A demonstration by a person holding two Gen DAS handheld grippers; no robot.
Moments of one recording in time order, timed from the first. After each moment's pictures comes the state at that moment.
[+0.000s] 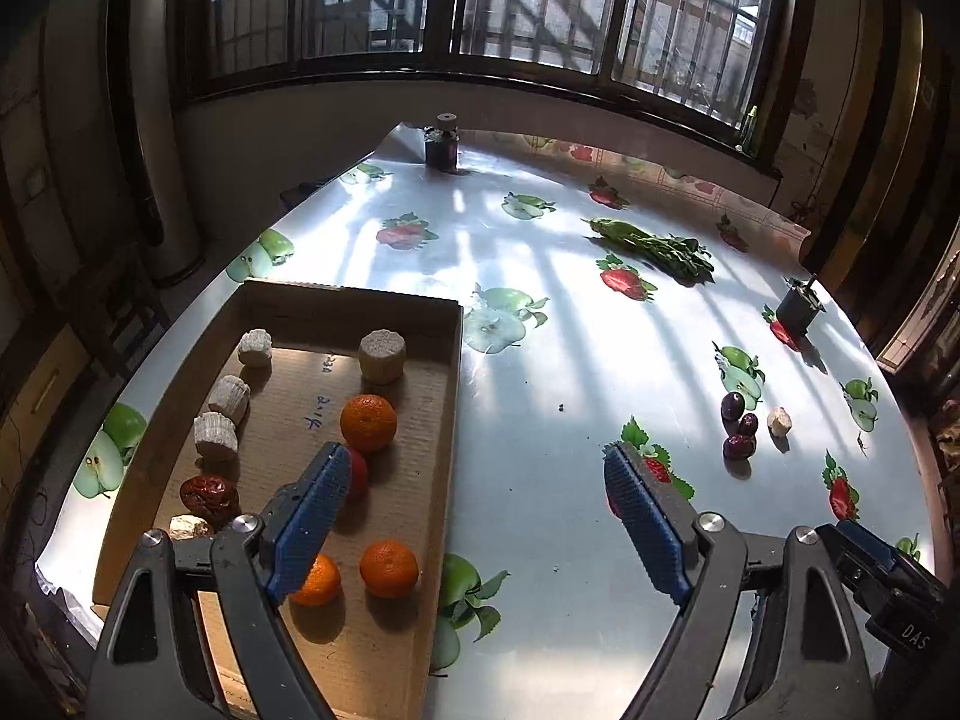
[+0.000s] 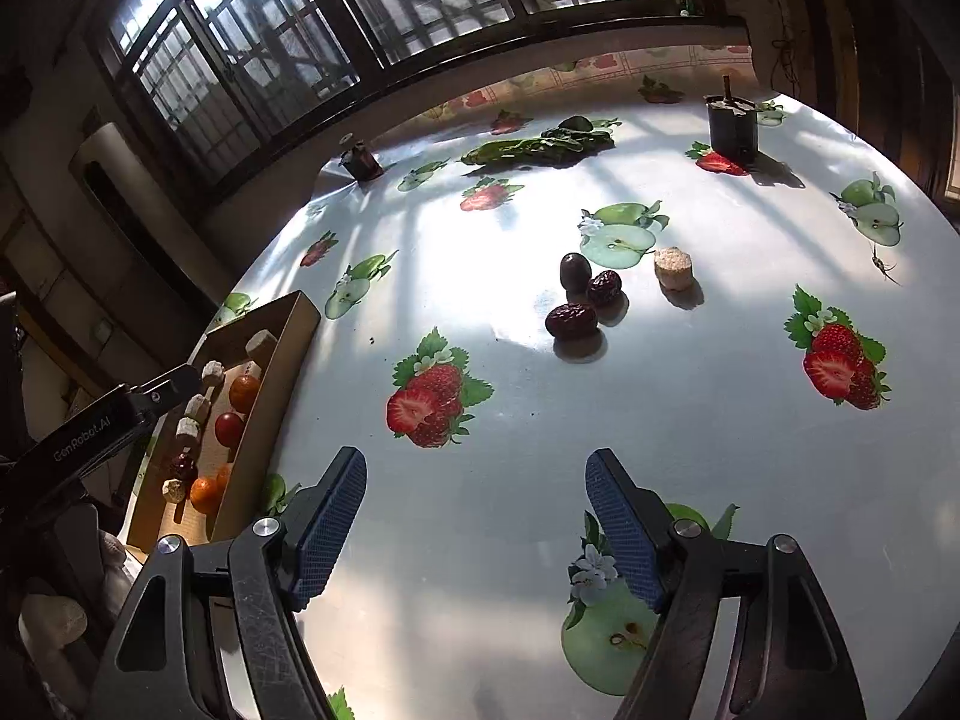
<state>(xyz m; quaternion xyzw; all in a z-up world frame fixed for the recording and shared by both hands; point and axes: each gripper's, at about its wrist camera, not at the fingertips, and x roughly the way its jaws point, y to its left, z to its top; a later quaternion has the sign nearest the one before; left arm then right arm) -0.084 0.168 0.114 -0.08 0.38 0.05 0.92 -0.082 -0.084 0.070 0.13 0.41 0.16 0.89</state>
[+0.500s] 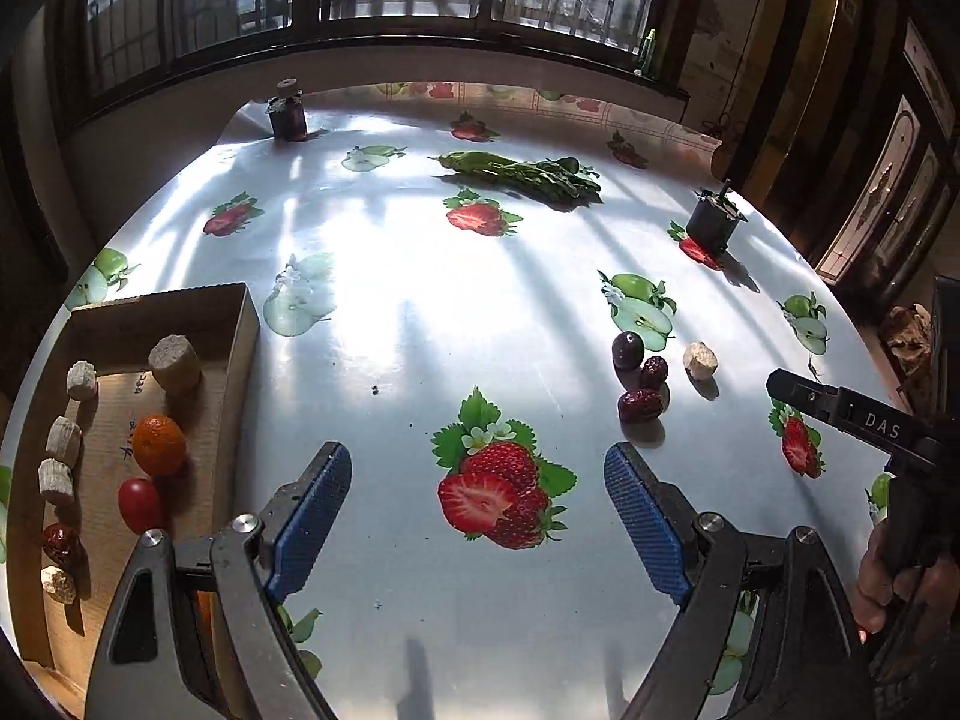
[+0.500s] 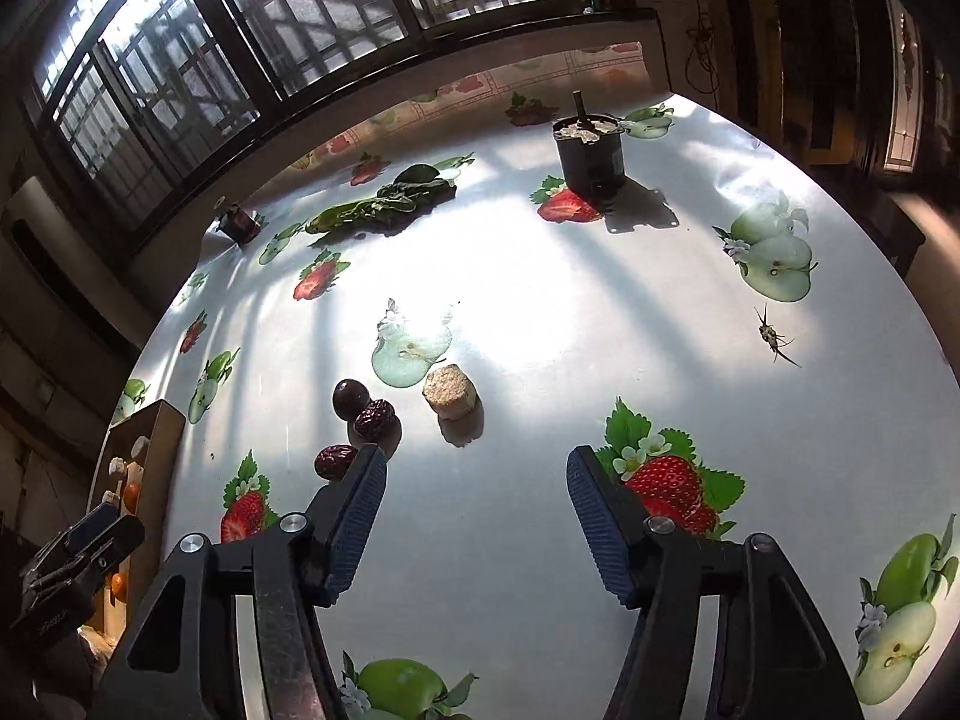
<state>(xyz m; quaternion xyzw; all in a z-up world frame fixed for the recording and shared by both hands) -0.025 0.079 0.071 -0.04 0.43 -0.06 0.90 0.005 -0.187 0.048 0.16 0.44 0.07 0.88</state>
